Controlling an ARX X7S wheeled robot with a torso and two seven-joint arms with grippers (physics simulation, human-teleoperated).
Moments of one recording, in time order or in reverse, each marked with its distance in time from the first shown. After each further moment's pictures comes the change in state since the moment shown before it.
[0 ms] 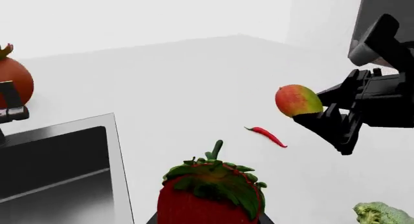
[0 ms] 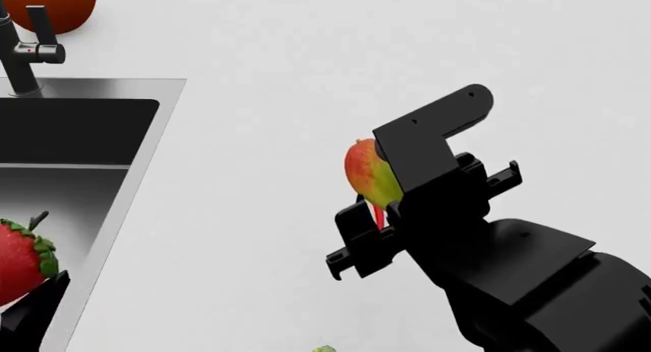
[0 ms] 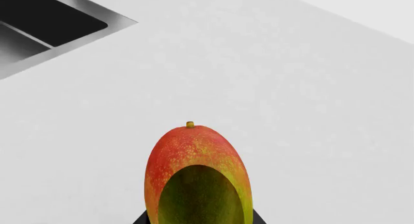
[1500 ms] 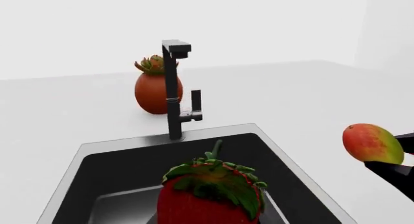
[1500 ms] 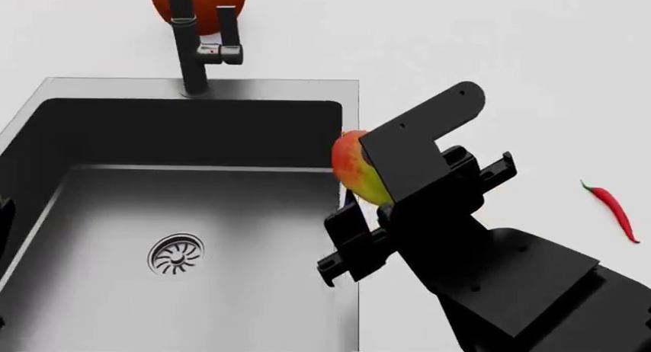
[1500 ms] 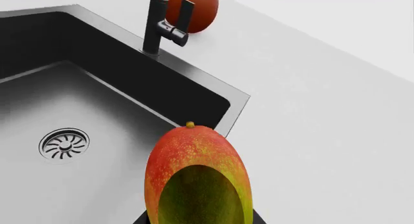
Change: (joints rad) left arm -0.088 0.005 0.021 -0.063 0.035 0.051 -0.152; right arm -0.017 0.039 -0.022 -0.114 -0.014 -0.036 0.016
